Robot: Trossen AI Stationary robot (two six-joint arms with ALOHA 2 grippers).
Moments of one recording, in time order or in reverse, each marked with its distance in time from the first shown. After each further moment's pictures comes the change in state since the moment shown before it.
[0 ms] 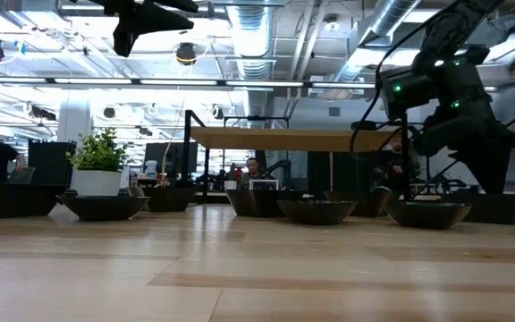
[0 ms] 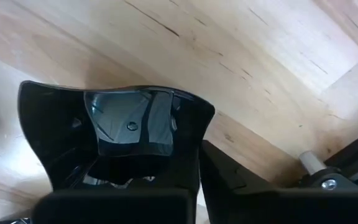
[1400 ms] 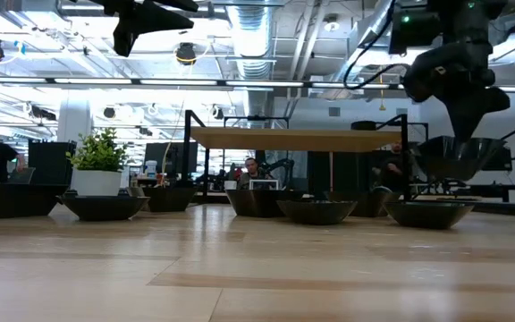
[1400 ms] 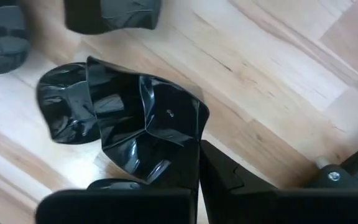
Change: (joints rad) left arm -0.002 0.000 0.000 0.003 0.000 0.002; right arm 0.030 -0.251 0.171 -0.115 -0.027 0.042
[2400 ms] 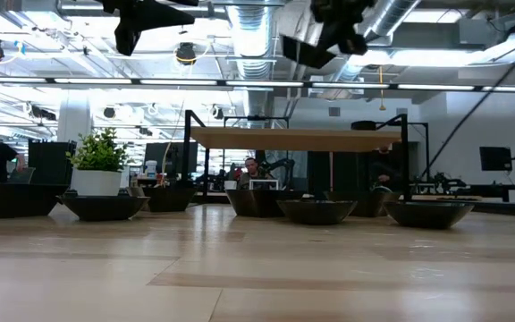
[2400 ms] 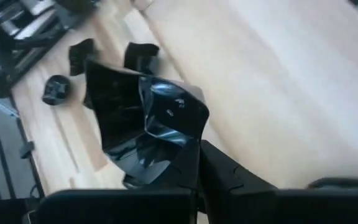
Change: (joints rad) left arm 0.000 0.000 0.000 0.004 0.064 -0.002; right arm -0.300 0.595 1.150 -0.184 -0.231 -0.525
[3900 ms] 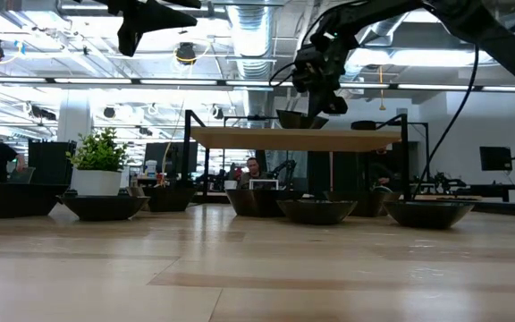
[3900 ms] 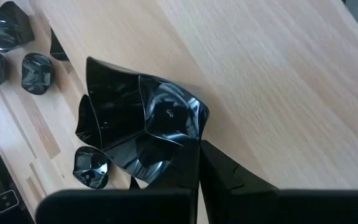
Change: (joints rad) left arm 0.029 0.000 0.000 0.018 -0.008 0.000; right arm -0.197 0.431 0.246 -0.175 -0.084 -0.272
